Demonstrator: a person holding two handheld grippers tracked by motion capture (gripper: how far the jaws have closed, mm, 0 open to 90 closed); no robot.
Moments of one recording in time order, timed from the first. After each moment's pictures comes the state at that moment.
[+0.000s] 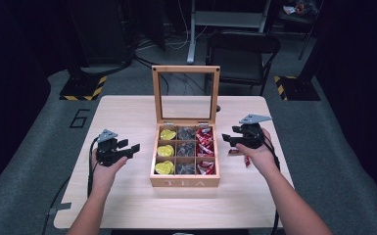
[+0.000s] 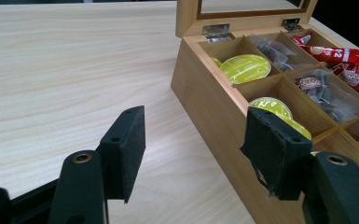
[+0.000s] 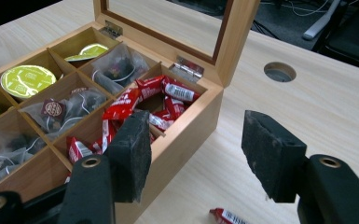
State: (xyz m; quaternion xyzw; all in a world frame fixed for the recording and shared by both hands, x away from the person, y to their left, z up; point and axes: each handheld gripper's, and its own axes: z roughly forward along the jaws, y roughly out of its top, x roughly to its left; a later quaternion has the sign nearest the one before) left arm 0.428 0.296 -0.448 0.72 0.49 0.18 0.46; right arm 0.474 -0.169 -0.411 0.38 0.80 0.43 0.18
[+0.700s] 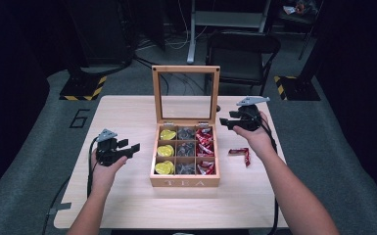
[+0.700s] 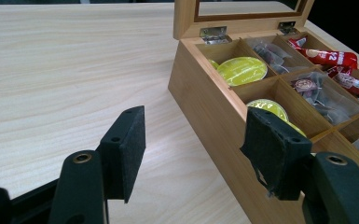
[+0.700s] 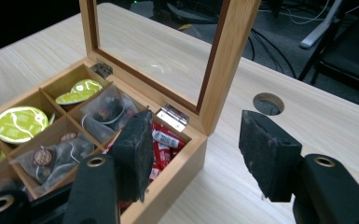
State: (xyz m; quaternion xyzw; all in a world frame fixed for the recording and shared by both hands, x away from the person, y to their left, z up) left arm 0.428 0.296 -0.448 0.72 0.49 0.17 0.47; right arm 0.512 -0.160 -0.376 0.38 0.79 0.44 0.18
